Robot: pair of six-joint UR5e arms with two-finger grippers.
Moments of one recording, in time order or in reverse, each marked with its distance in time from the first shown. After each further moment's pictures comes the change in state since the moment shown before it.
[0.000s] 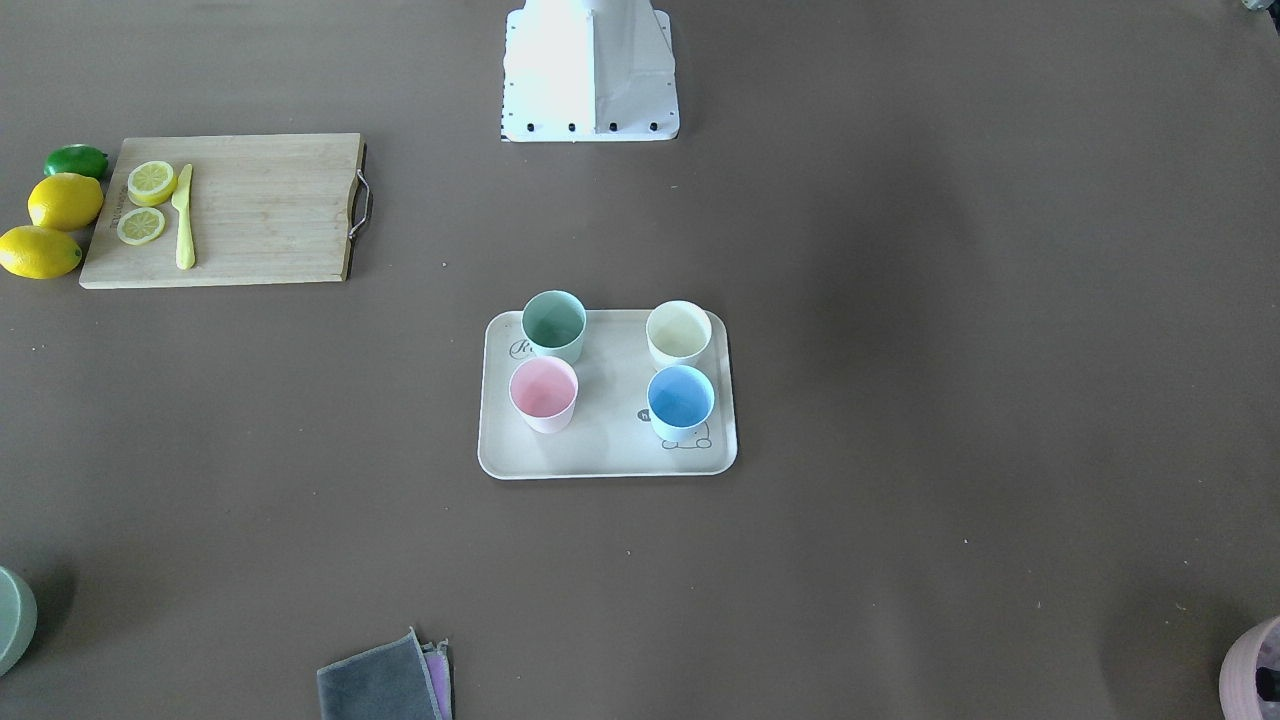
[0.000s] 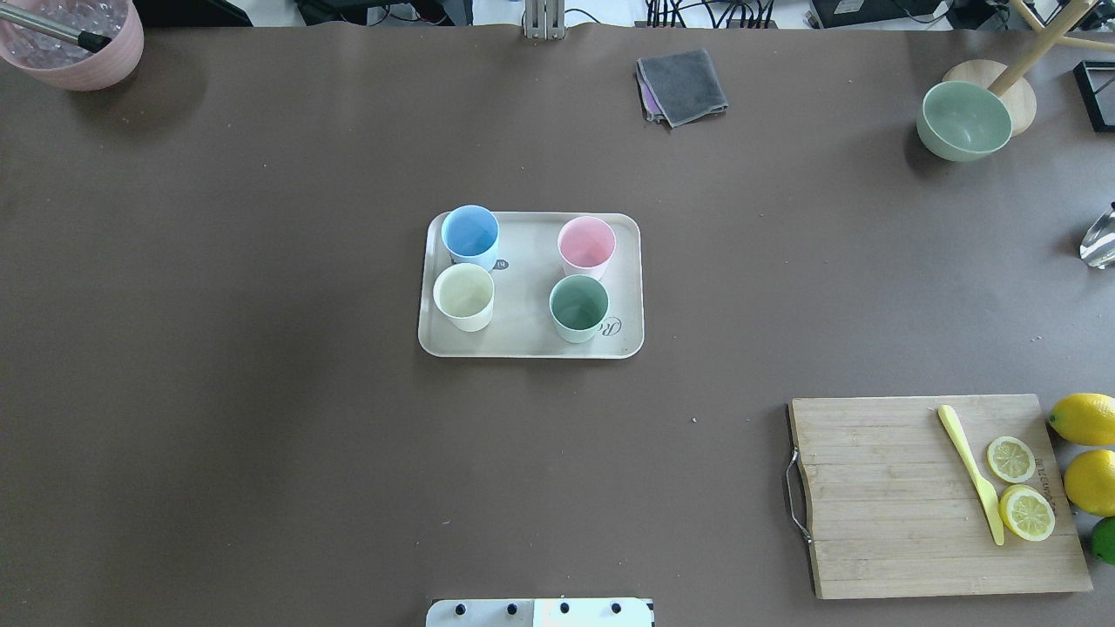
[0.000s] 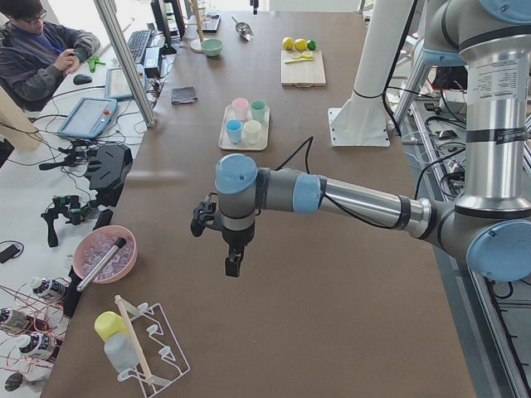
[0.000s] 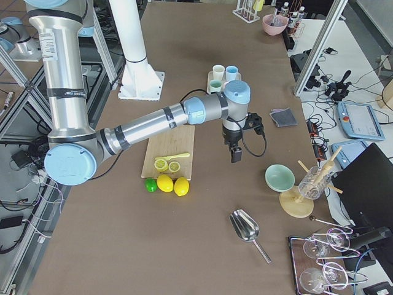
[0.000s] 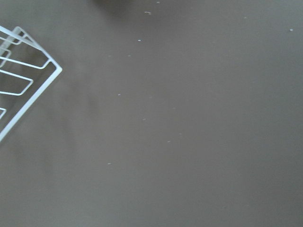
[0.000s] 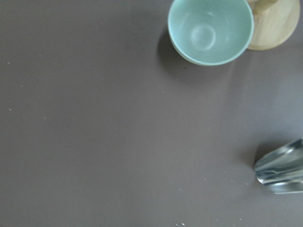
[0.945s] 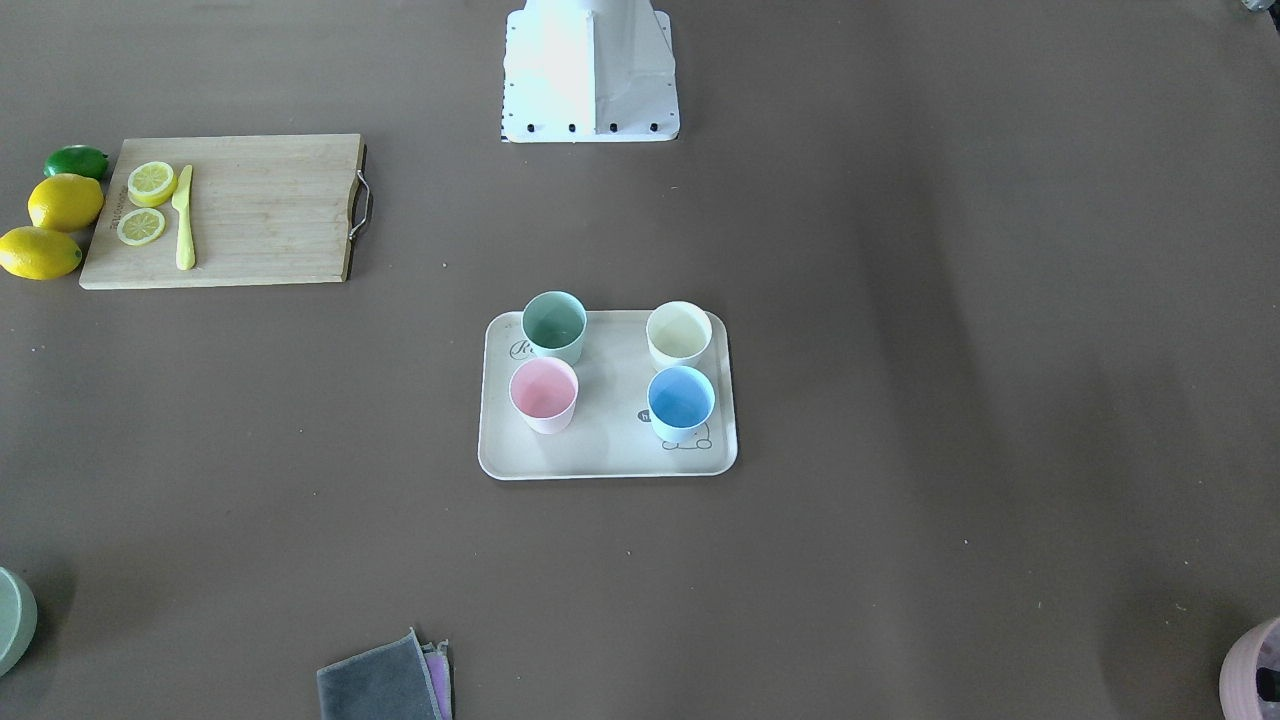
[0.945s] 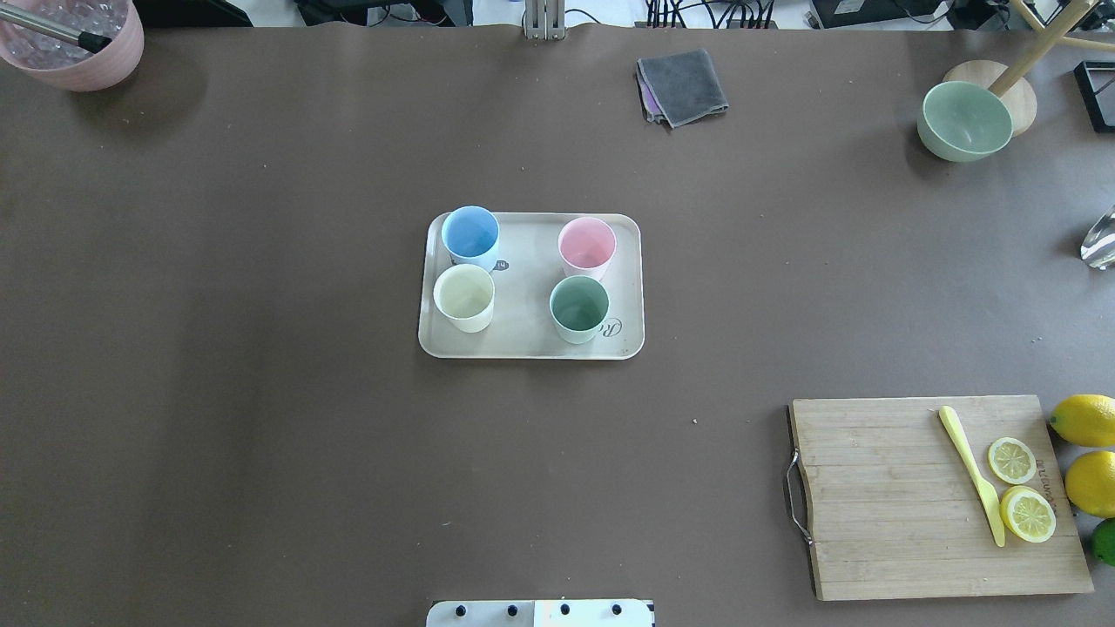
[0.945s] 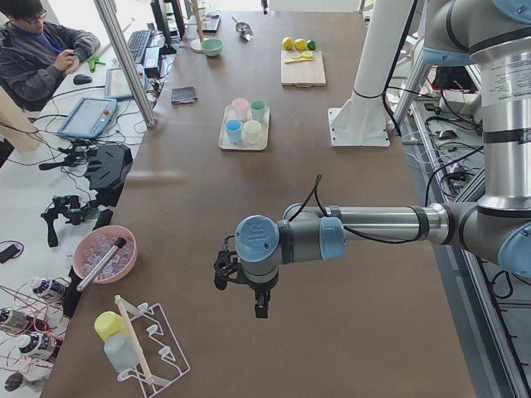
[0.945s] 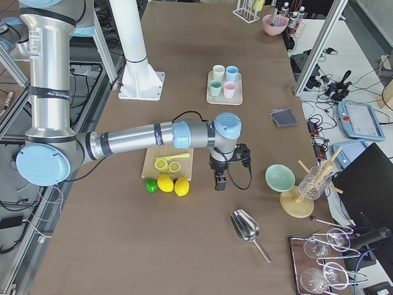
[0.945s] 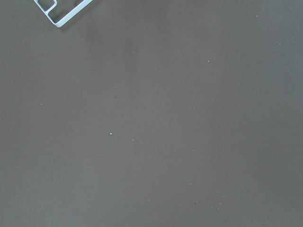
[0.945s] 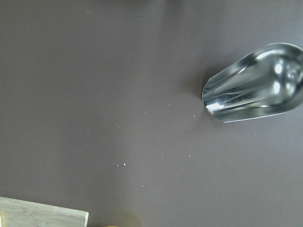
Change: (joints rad) left arm -0.053 0.048 0.115 -0.020 -0.100 0.023; right arm 0.033 -0.081 -0.067 0.006 0.032 -0.044
